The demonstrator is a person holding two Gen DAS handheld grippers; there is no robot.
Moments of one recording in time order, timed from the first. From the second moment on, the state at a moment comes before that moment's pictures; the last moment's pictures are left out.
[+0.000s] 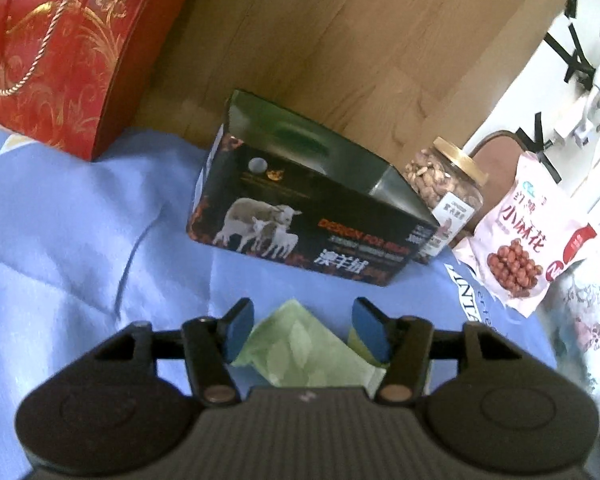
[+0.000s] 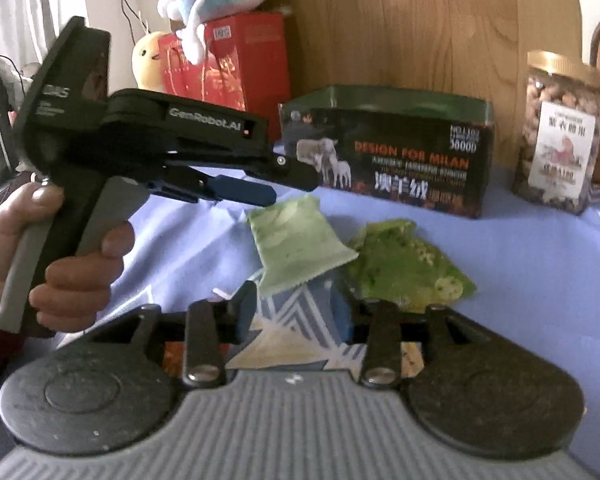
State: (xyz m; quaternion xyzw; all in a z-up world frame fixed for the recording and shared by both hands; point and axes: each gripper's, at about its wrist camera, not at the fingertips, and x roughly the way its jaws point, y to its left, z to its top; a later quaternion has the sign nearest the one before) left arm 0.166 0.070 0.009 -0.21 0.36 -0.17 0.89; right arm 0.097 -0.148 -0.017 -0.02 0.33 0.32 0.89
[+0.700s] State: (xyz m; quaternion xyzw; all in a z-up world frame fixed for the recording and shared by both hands) left arm 0.162 0.074 -0.007 -0.21 0.35 -0.19 0.89; right arm 0.108 -0.117 -0.024 -0.04 0.34 0.29 0.89
